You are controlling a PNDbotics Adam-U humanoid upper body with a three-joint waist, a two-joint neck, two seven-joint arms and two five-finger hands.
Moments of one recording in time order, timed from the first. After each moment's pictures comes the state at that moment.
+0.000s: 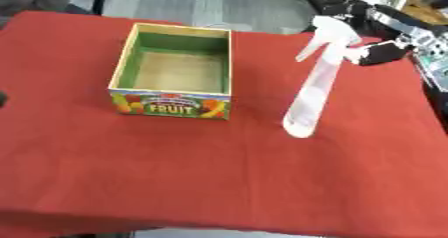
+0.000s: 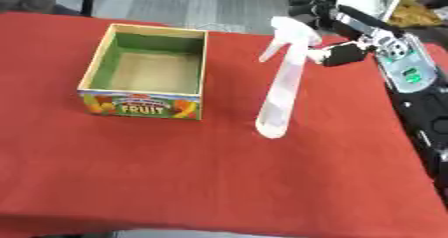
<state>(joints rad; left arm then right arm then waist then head) -0.13 0.25 0.09 -1.82 -0.10 -0.04 0.16 -0.75 -0.57 0.02 -1.03 0.12 -0.58 0.59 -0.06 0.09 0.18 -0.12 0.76</state>
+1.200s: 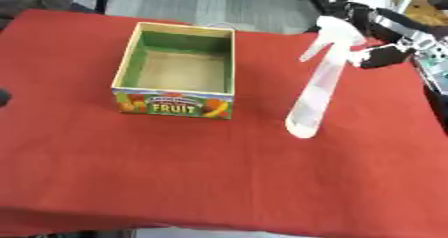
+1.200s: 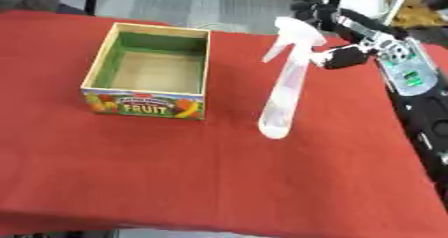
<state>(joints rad) -0.13 0.25 0.09 -1.82 -0.10 -0.04 0.16 -0.73 -0.58 0.03 -1.04 0.11 -0.59 0.59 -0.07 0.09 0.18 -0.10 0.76</state>
